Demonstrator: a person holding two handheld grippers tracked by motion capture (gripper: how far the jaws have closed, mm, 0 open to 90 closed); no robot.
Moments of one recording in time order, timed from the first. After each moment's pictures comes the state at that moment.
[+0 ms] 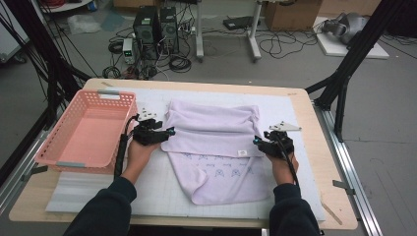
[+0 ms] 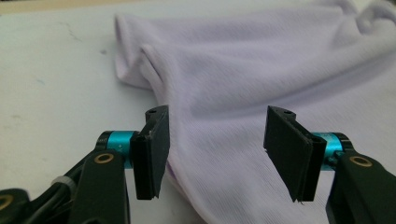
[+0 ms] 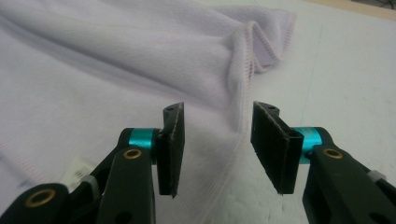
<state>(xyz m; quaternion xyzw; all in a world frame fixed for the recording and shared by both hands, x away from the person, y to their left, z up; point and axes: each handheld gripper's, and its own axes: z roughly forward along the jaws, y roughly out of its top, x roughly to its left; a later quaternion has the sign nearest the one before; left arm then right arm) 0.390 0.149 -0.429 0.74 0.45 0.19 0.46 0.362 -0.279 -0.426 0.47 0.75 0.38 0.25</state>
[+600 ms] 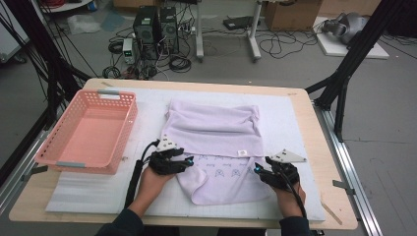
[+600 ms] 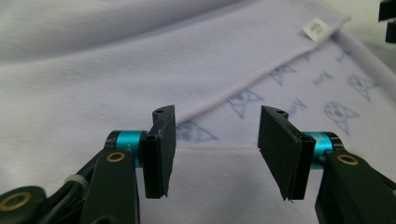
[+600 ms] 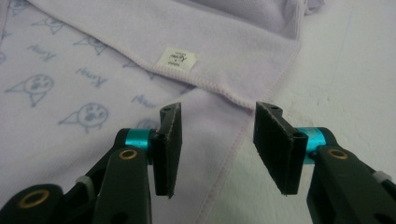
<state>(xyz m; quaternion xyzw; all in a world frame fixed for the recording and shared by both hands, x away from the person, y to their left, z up) 0.313 0.089 -0.445 0.79 0.37 0.13 0.46 0.275 -0.277 -0.436 0.45 0.78 0.37 0.24</state>
